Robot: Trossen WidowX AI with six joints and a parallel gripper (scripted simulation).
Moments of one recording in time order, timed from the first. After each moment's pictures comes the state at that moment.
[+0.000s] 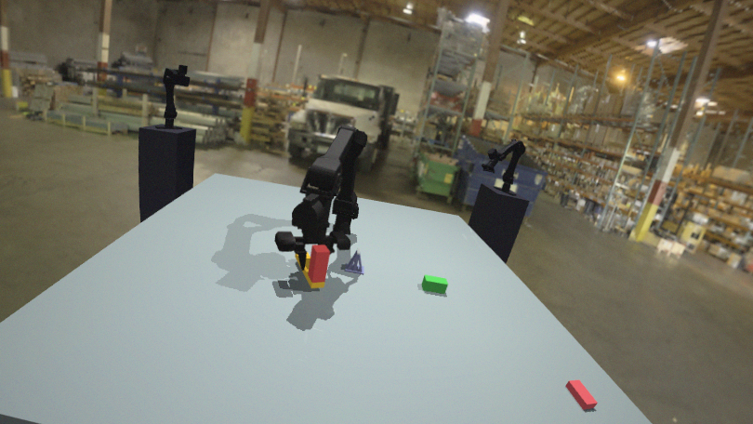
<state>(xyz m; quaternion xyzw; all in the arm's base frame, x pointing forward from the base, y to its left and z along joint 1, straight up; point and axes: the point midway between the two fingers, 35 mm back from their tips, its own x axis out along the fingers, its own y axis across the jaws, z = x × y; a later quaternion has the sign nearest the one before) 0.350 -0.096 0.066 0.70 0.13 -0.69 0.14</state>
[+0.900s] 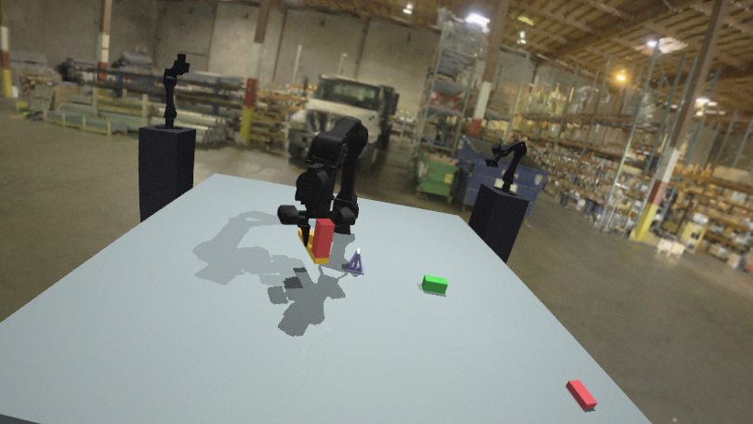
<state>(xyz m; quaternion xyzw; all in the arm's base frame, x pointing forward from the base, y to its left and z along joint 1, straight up) 0.350 -0.096 0.136 0.70 0.13 -0.69 0.14</state>
